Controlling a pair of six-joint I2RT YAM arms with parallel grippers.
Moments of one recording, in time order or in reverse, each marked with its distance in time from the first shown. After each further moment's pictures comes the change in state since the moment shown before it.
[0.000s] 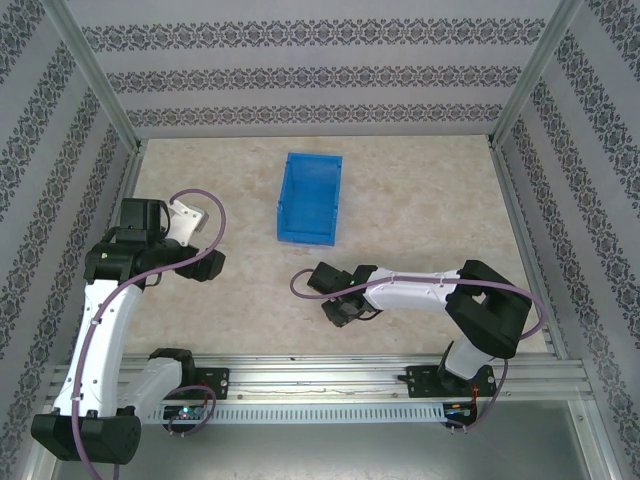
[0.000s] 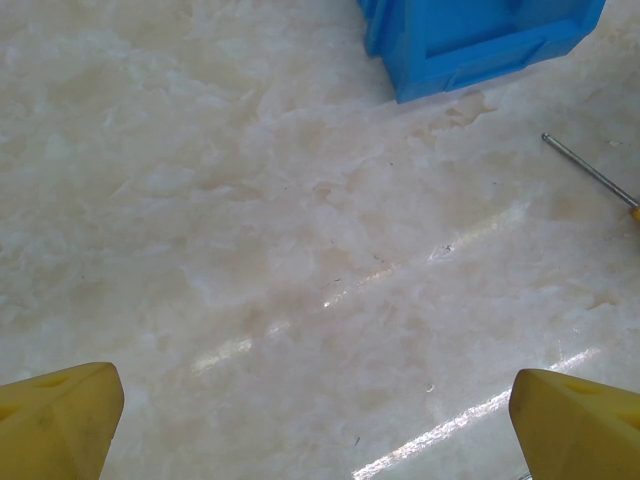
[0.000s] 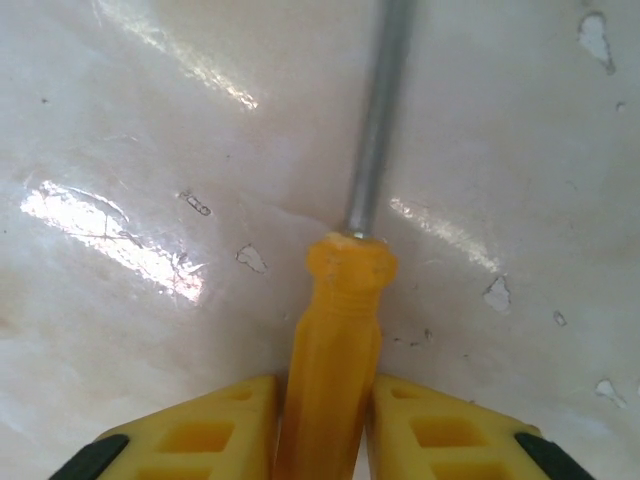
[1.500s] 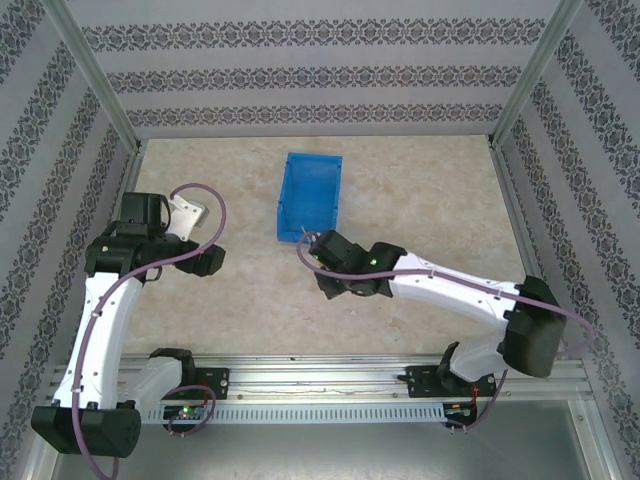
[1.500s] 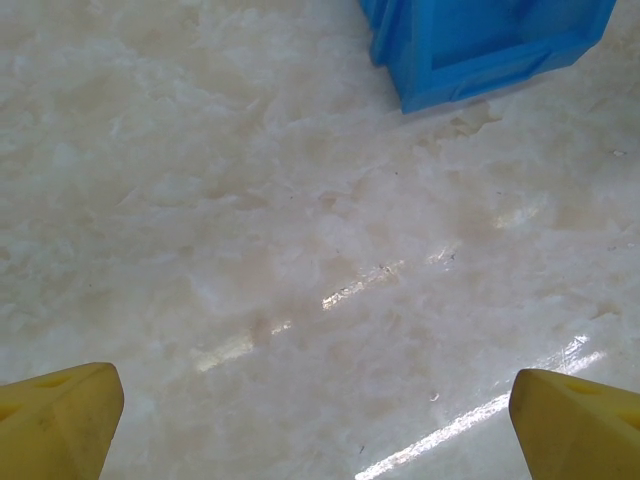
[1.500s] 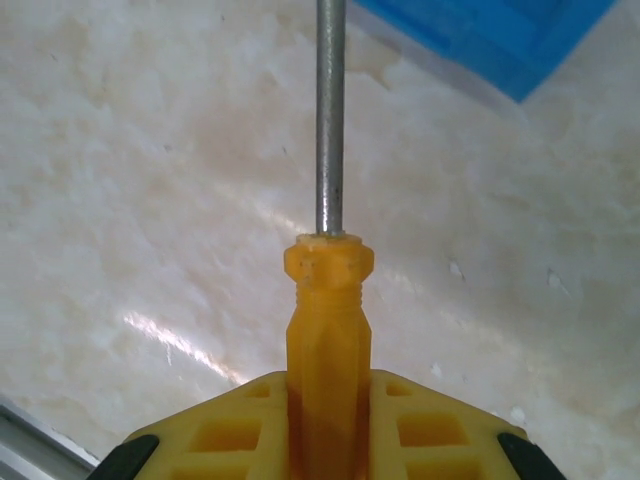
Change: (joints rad) left arm 0.000 0.039 0.033 0.003 -0.005 -0.002; right arm -0.027 -0.168 0.261 -0.127 0.046 0.021
